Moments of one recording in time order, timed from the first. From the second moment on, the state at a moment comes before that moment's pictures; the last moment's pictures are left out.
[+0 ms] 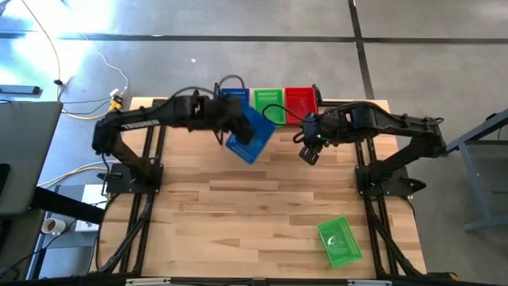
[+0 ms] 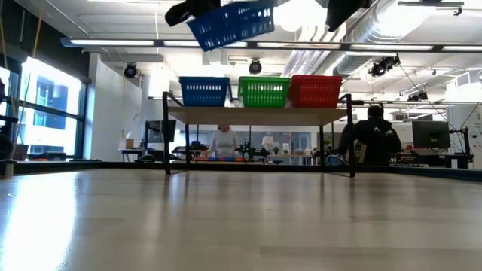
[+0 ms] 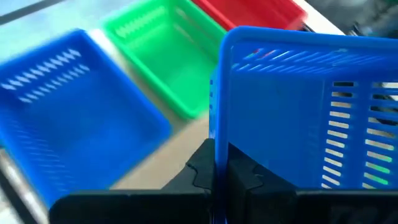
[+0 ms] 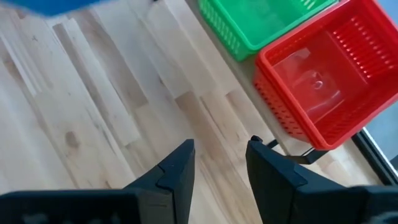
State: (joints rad) left arm 0.27 1.58 1.71 -0.98 -0.33 -0.62; right arm 0.00 1.42 1.65 -1.34 0.34 0.43
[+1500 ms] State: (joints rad) left arm 0.80 1.58 1.76 -1.10 -0.03 -0.76; right arm -0.07 1.42 1.65 -1.28 0.33 0.31
